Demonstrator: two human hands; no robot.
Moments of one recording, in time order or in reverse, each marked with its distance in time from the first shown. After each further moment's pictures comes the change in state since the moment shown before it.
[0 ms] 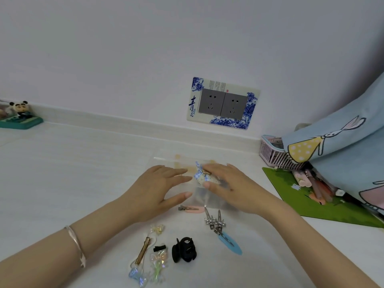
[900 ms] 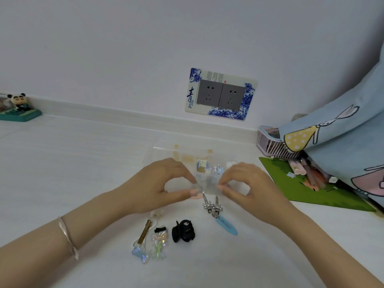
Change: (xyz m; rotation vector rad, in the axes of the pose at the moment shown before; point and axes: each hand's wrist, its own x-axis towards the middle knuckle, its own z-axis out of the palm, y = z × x) left_hand -0.013 0.019 -0.021 -0.312 -0.012 0.086; right_hand -0.054 -0.016 -0.009 -0.035 0.273 -0.138
